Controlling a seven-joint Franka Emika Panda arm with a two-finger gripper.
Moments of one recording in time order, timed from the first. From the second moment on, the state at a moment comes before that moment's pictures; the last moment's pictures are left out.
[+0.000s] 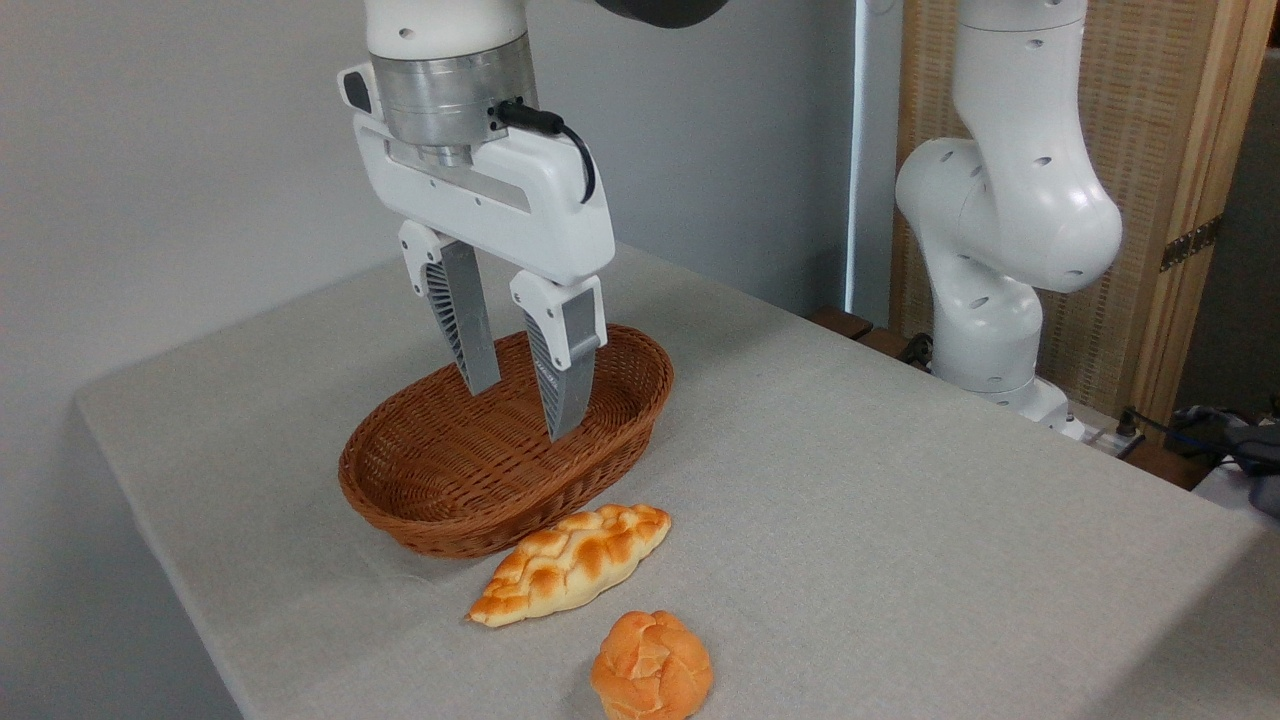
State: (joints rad) arm -0.22 0.02 0.22 -1.64 -0.05 1.68 0.67
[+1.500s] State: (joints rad) arm -0.21 0.07 0.34 -1.74 0.00 1.87 0.81
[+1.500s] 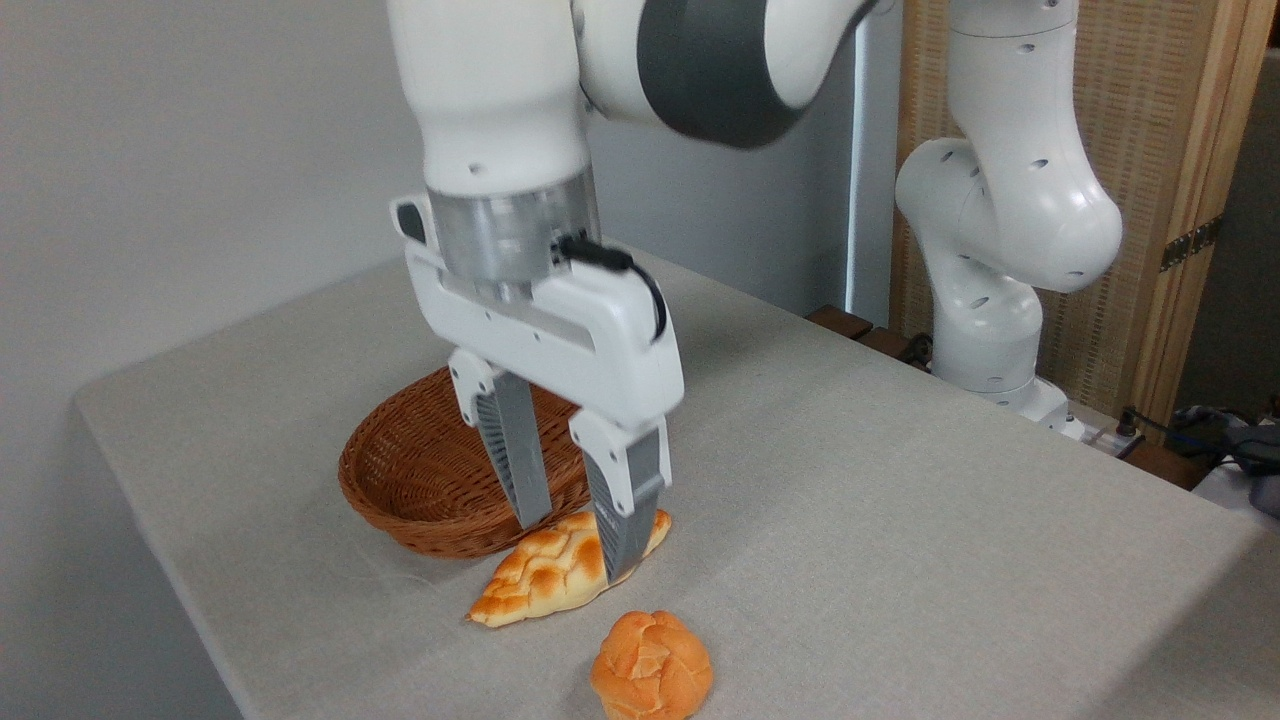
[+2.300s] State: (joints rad) arm -0.21 0.09 0.38 -1.86 0.00 1.94 0.90
